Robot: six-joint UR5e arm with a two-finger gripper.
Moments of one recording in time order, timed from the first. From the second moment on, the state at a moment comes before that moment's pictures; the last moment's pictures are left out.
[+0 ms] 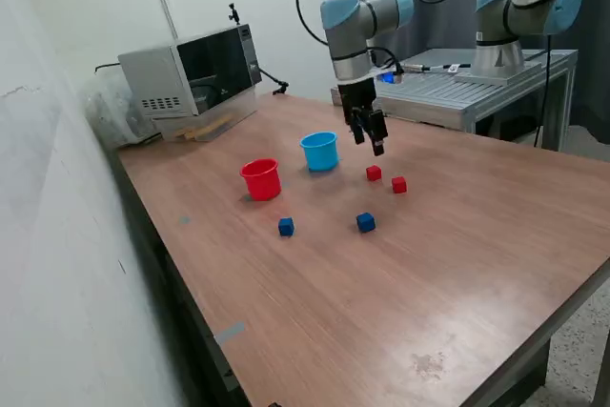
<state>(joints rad) -0.09 -1.01 1.73 -2.23 -1.54 3.30</state>
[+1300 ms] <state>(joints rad) -0.08 -0.93 1.73 -2.24 -1.57 3.24</state>
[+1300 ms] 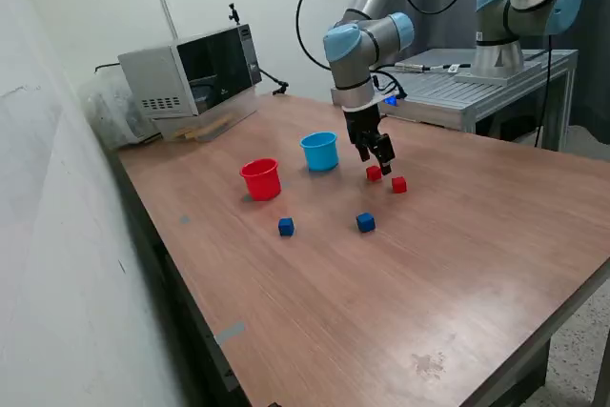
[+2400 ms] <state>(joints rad) -0.09 -1.04 1.65 -2.23 -1.58 3.23</state>
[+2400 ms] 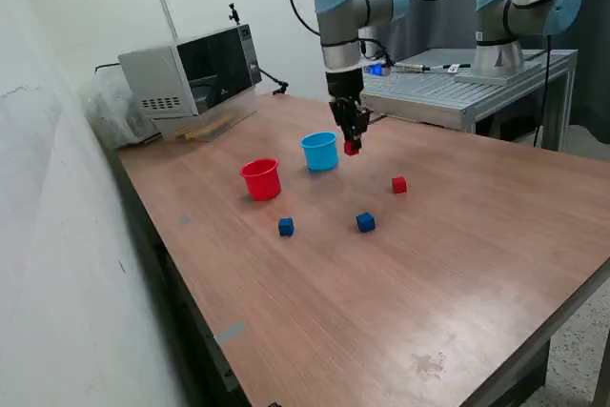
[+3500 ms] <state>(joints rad) -0.22 -0.89 1.32 -2.32 -1.57 3.29</state>
